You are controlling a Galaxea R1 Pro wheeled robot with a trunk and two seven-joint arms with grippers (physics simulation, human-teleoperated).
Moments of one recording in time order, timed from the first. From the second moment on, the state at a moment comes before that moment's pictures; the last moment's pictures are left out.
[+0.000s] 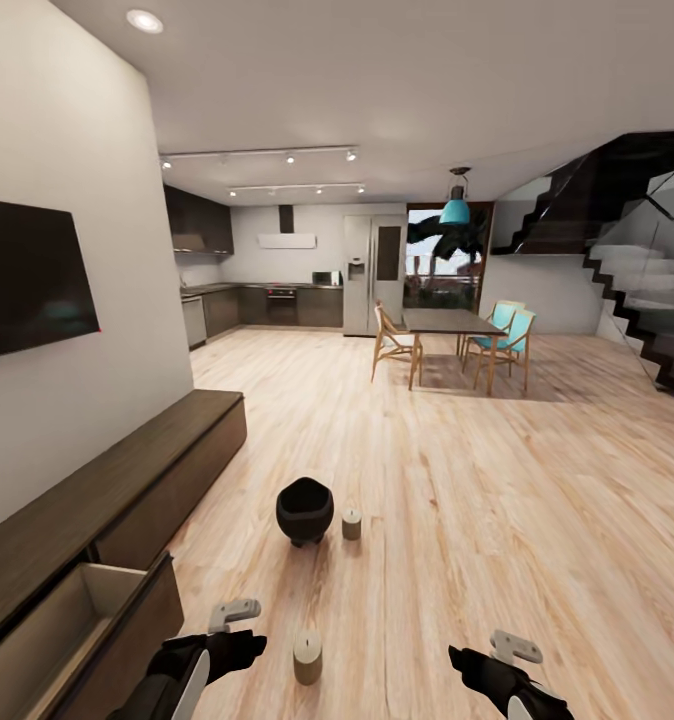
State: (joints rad) left arm -0.31 -0.07 0.06 -0.86 0.07 0.57 -0.05; right arm -0.24 -0.11 0.14 -0.78 -0.52 0.25 -0.11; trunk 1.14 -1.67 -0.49
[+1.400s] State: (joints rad) left arm -0.31 -0.07 0.06 -0.86 0.07 0.57 -0.09; right arm -0.24 -0.11 0.14 -0.78 -0.52 0.25 -0.11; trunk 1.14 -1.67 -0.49
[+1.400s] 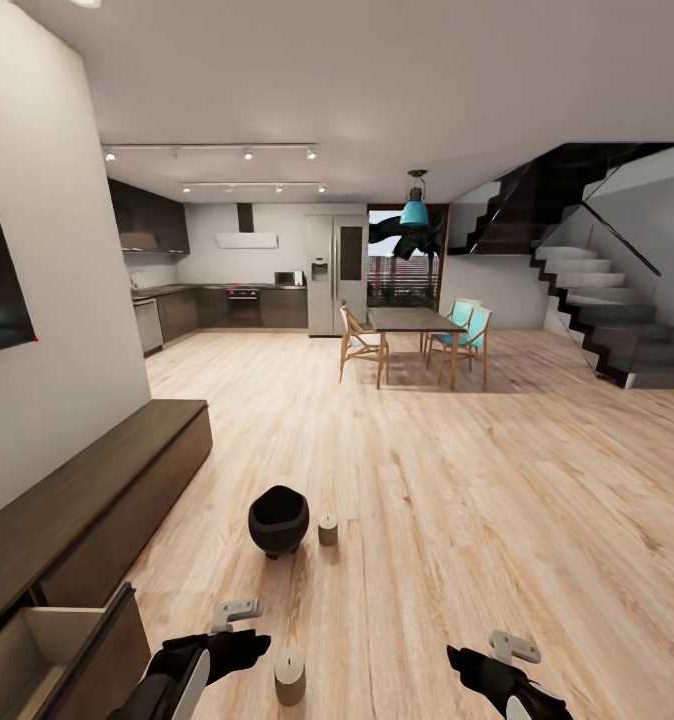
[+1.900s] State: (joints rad) left arm -0.31 -0.07 0.06 -0.87 0.07 0.57 -0.09; right arm -0.24 -0.11 0.15 -0.77 -0.51 0.25 -0.11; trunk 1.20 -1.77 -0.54
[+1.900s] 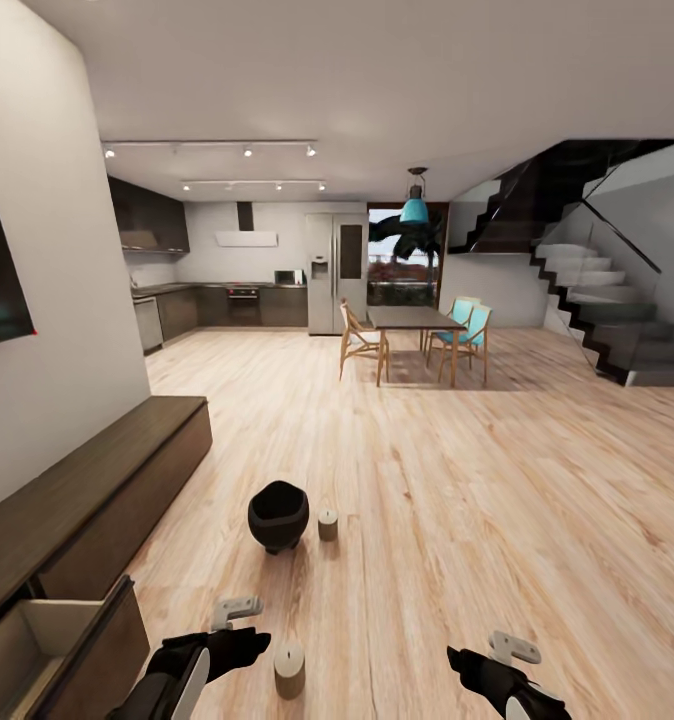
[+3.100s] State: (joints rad) left arm -0.31 -0.07 0.06 -0.87 0.07 0.58 -0.09; right arm -0.24 -0.10 0.15 -0.77 -0.52 0.24 -0.12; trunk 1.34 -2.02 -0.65
